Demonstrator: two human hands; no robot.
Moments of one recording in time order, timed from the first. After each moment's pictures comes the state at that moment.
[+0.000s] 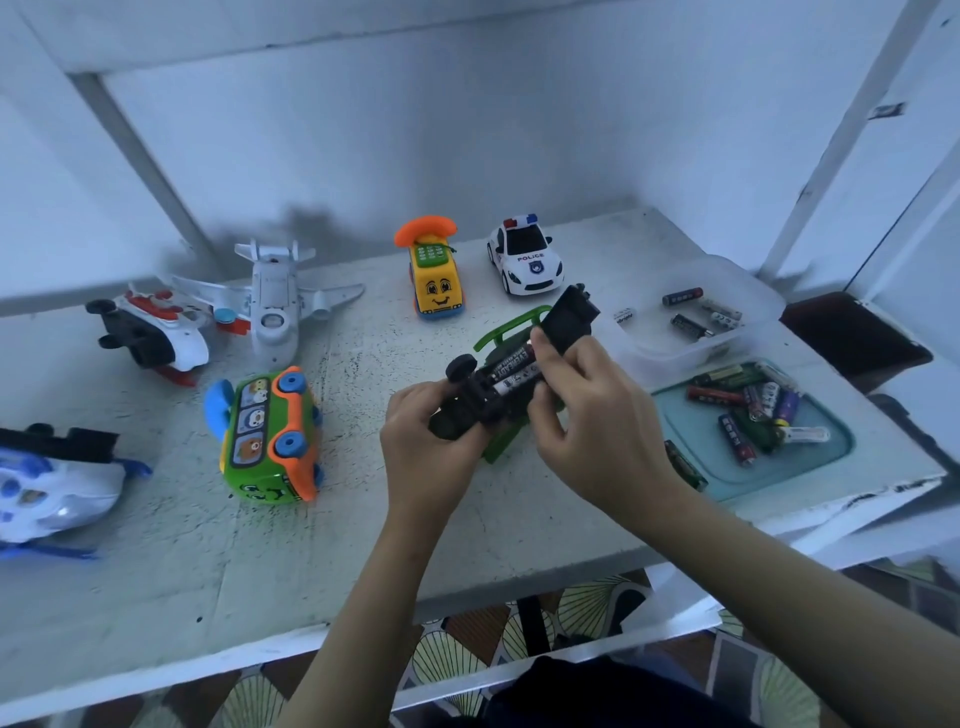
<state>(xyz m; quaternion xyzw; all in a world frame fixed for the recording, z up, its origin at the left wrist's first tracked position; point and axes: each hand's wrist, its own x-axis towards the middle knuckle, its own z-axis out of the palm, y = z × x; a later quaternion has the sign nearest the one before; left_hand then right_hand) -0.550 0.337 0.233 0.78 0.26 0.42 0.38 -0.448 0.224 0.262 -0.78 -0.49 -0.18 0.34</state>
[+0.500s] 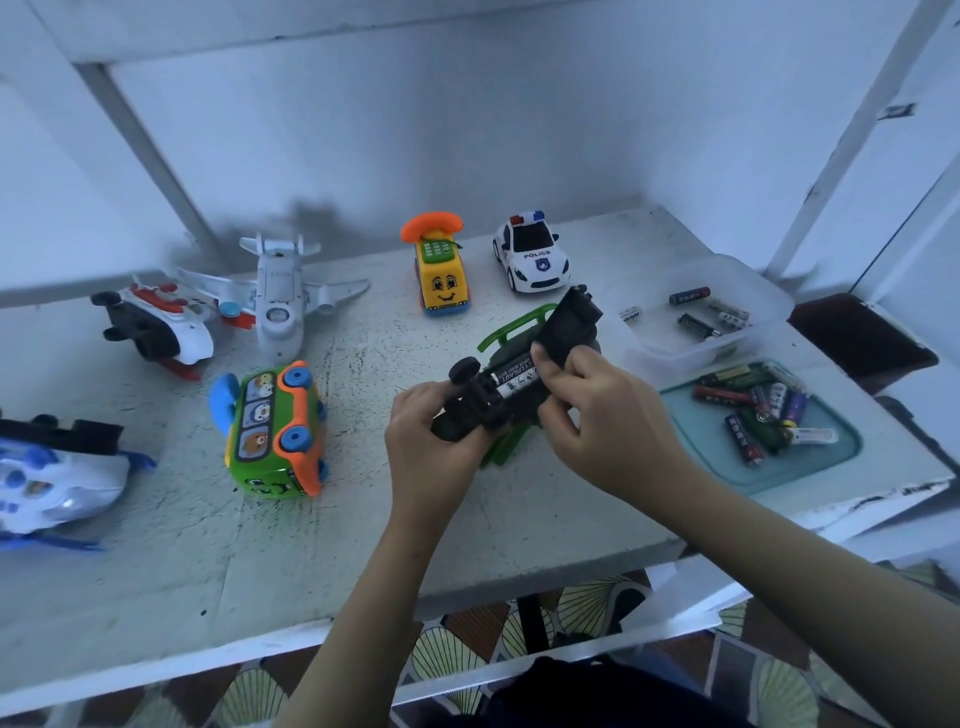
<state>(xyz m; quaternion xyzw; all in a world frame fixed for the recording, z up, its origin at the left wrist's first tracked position) -0.552 0.341 0.227 0.77 0.25 0.43 0.40 -0.439 0.224 0.262 -0.78 -0.52 -0.12 0.32</state>
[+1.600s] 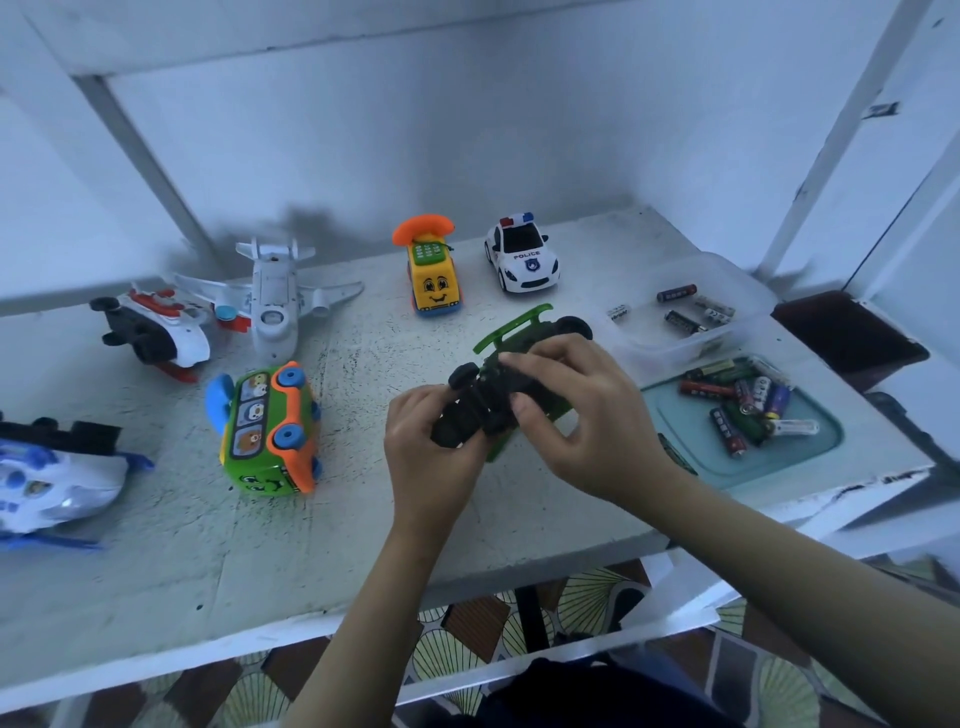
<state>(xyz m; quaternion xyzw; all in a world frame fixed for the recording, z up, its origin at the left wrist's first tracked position) -0.551 0.331 0.220 0.79 0.25 0.45 0.34 -0.442 0.216 0.260 -0.73 -0.53 -0.13 0.42</state>
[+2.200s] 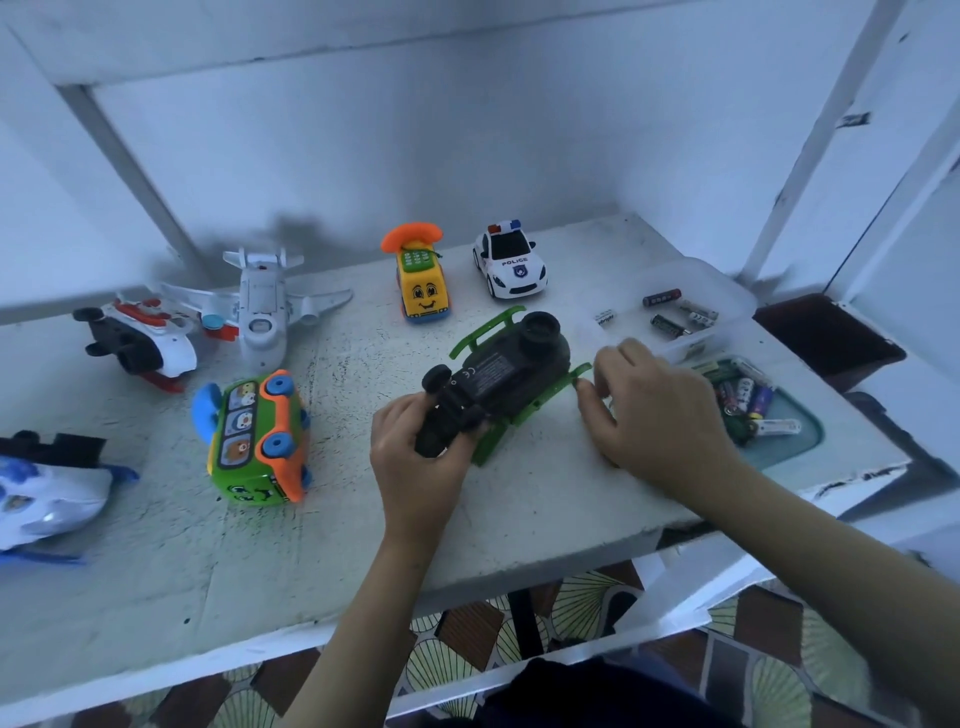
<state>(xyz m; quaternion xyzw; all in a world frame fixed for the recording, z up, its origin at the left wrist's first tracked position) -0.551 0.332 0.213 0.78 0.26 0.46 0.33 -0.411 0.182 0.267 -0.84 -0.46 -0.21 0.19</state>
